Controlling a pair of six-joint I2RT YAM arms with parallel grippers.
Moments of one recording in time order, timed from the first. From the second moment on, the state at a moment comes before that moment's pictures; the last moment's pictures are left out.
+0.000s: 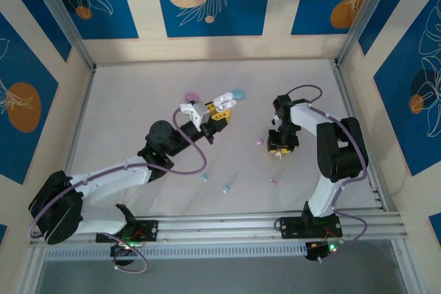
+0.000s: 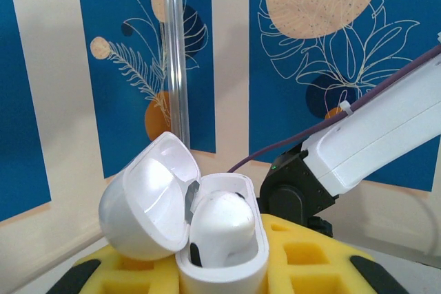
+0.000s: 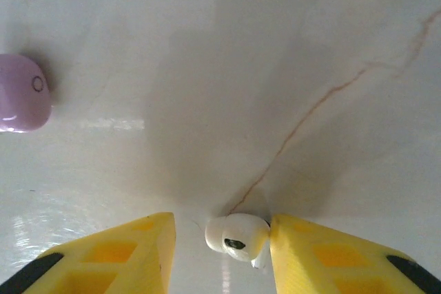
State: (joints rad) left arm -0.84 1.26 0.71 0.81 0.18 -0.02; right arm 0.21 1.79 1.12 -0.96 -0.09 0.21
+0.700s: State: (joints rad) left arm -0.84 1.24 0.71 0.80 0.18 -0.02; right arm 0.22 1.82 1.13 -0.99 -0.05 0.19
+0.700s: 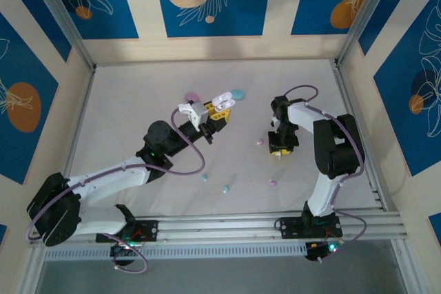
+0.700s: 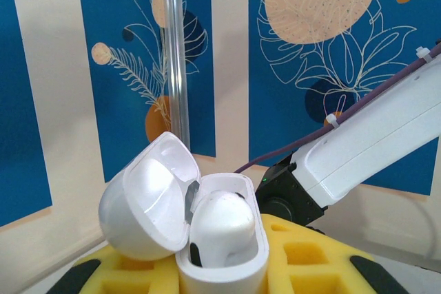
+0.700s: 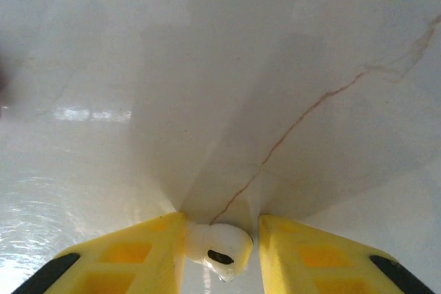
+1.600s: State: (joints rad) left arm -0.84 1.27 0.71 0.81 0.18 -0.03; right arm 0.34 1.30 1.29 -0.91 -0.06 0.24
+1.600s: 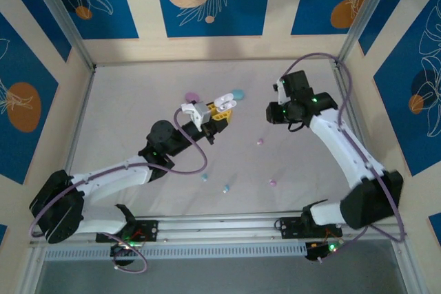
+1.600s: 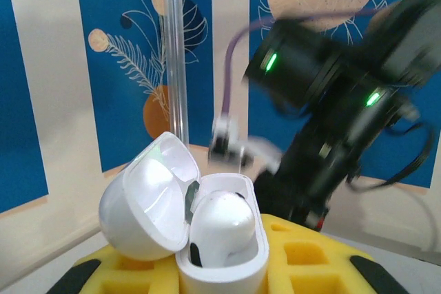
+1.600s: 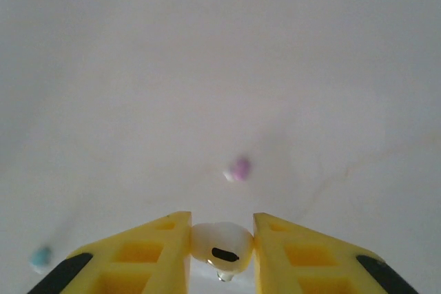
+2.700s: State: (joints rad) left arm -0.84 1.32 0.71 0.84 0.21 -0.08; right arm 0.68 1.12 1.32 -0.55 -0.07 0.20
